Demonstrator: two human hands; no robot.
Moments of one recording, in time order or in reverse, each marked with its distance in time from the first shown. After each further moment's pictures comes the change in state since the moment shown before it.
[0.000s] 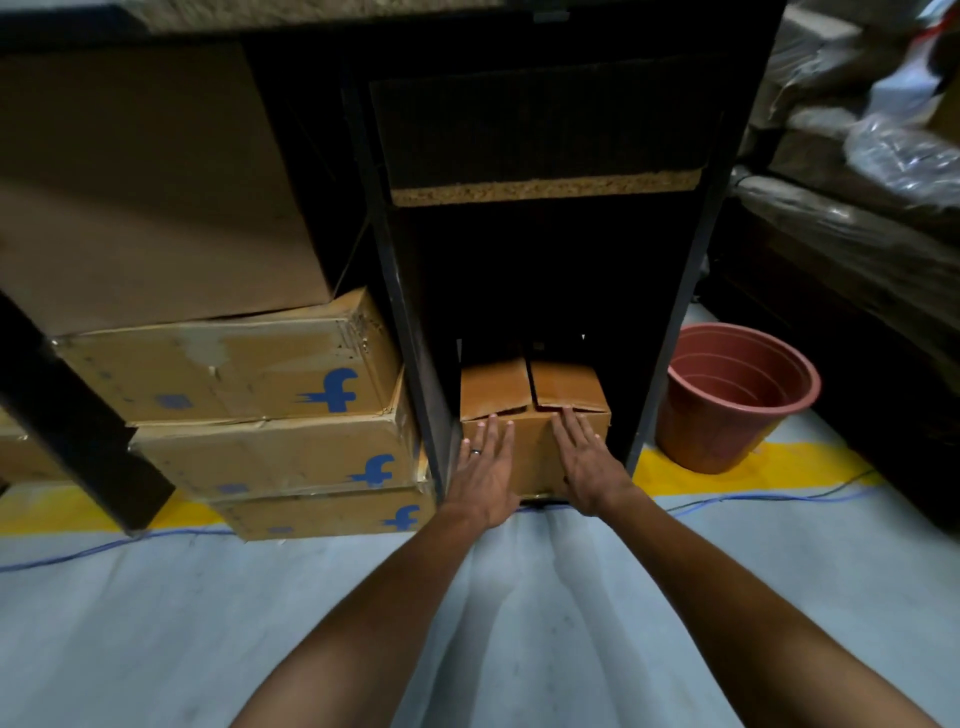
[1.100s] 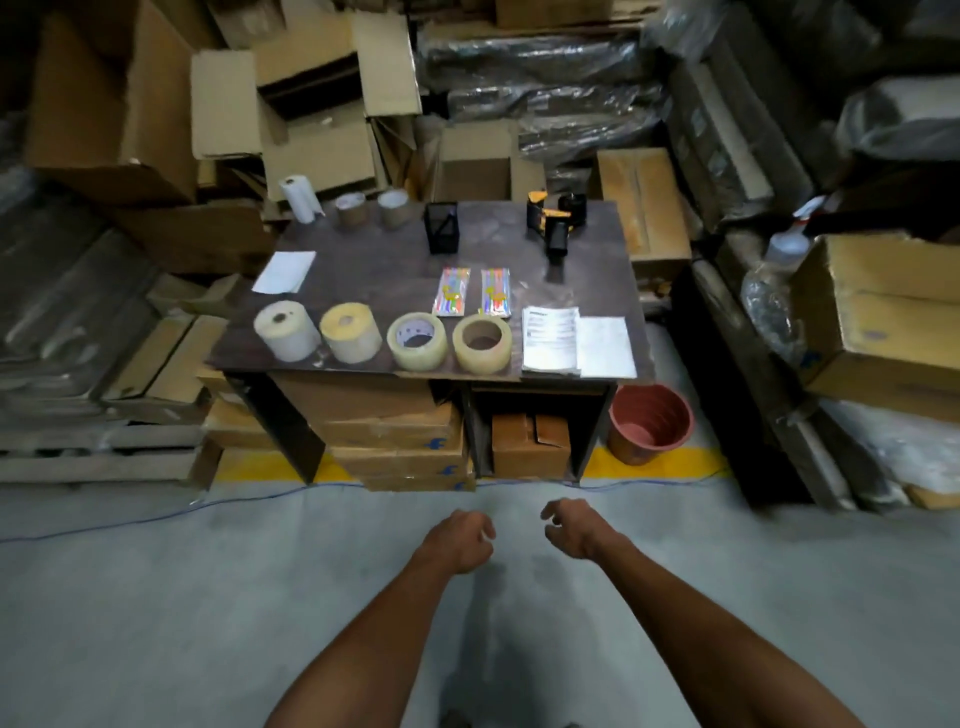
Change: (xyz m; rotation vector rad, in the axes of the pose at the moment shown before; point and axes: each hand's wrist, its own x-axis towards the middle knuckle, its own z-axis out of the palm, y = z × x) left_hand -0.295 0.085 -0.489 -0.413 -0.526 -0.309; right_hand -0.259 -0.116 -0.464 0.379 -0.487 0.117
